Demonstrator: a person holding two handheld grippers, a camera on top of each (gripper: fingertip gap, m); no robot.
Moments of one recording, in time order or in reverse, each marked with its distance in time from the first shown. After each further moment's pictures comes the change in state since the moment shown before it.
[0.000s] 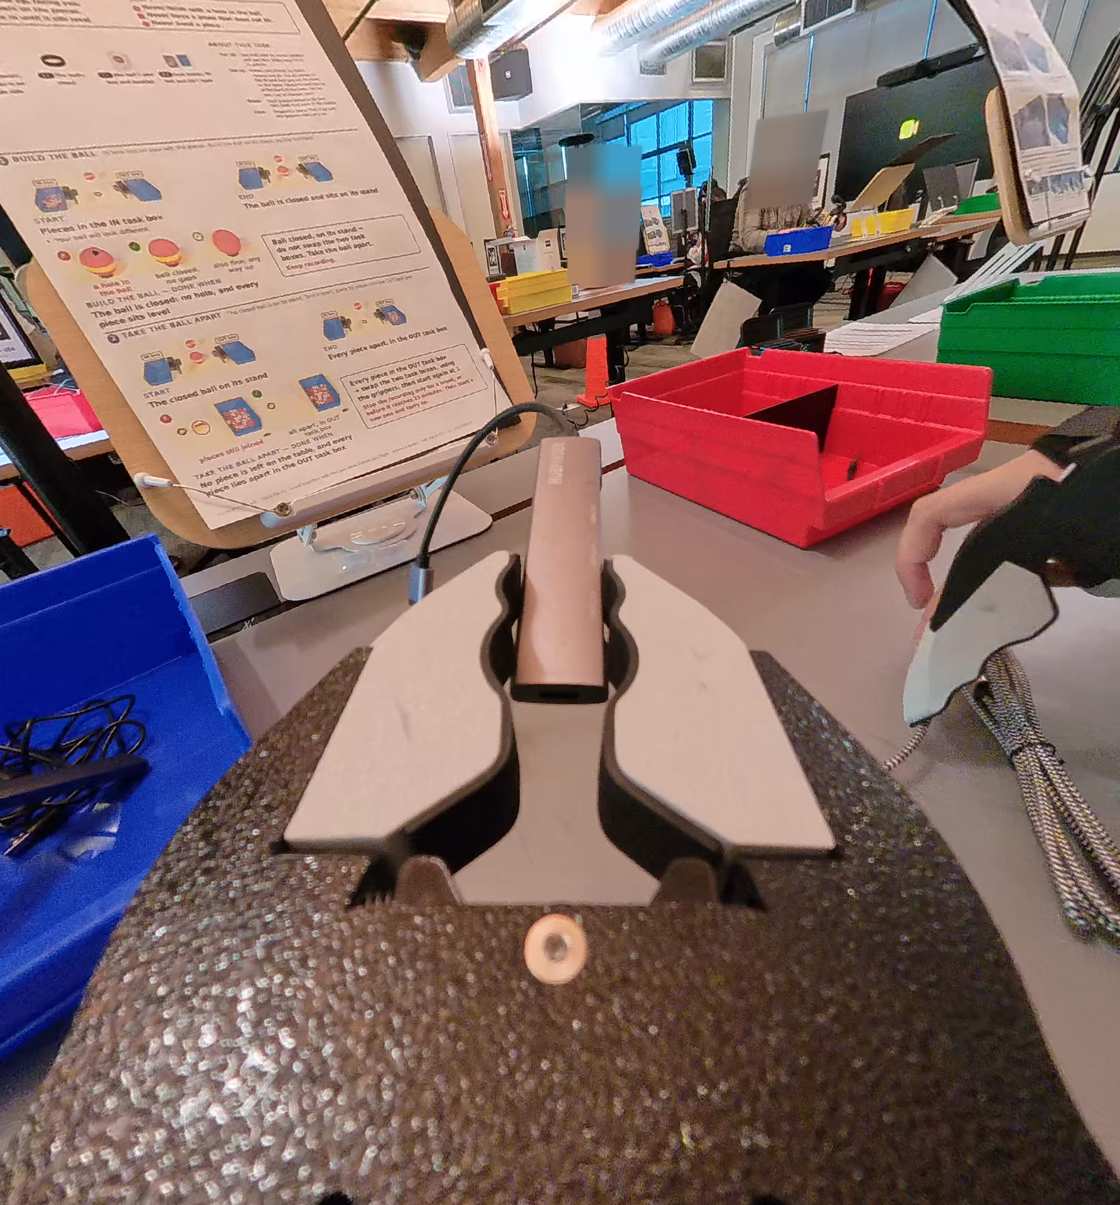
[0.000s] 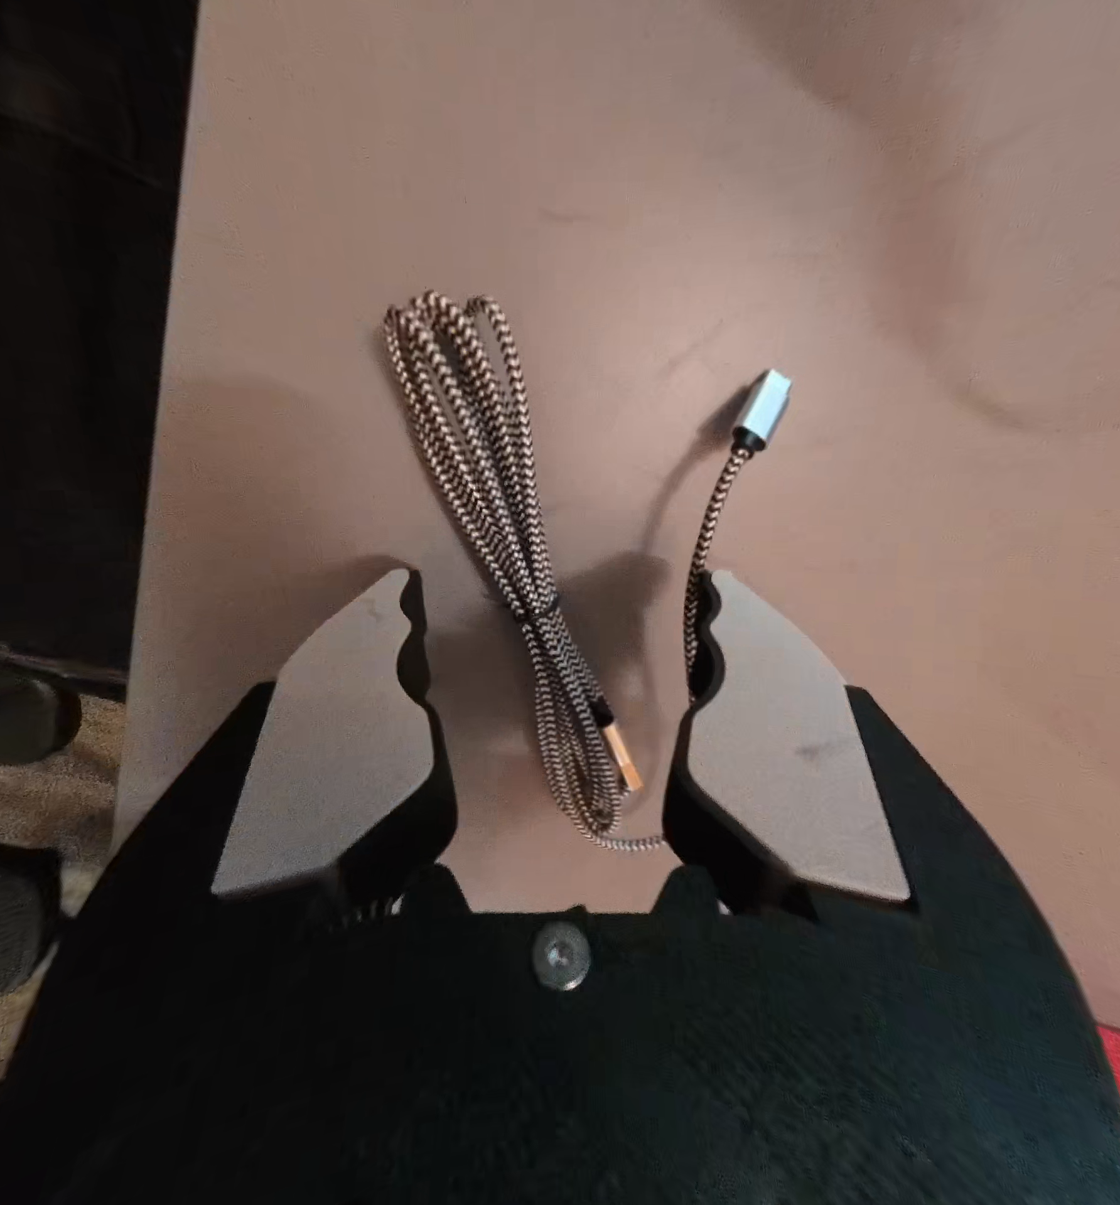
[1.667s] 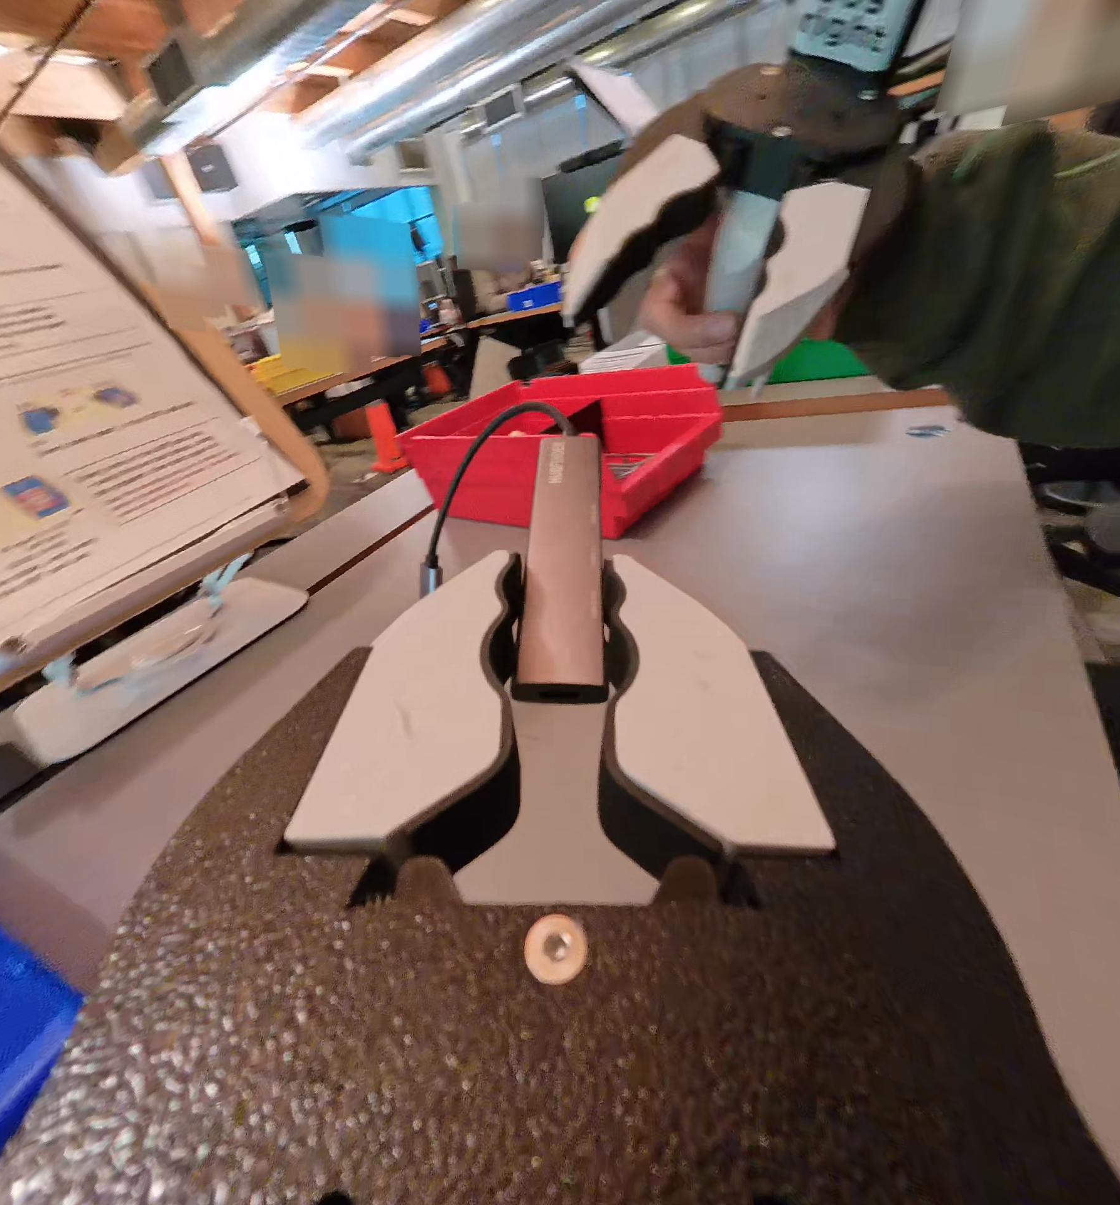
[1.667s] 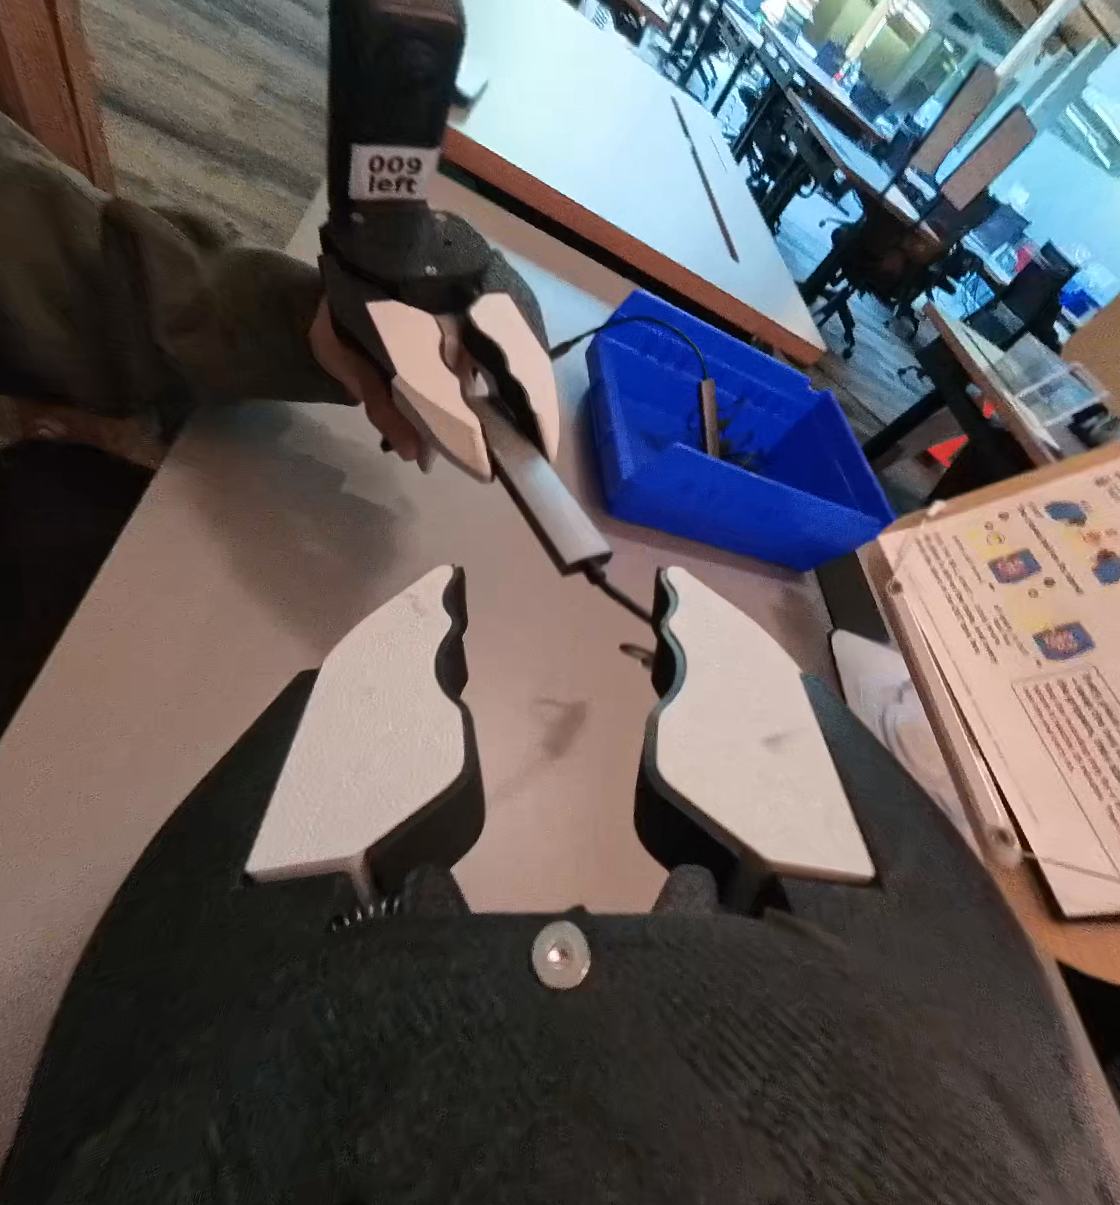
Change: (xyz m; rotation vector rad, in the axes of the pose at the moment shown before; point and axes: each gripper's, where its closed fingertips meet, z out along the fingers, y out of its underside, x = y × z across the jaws) left arm 0.050 0.008 -0.007 0.093 0.402 0.083; right arm 0.093 -0.074 -0.158 0.788 0.495 0.036
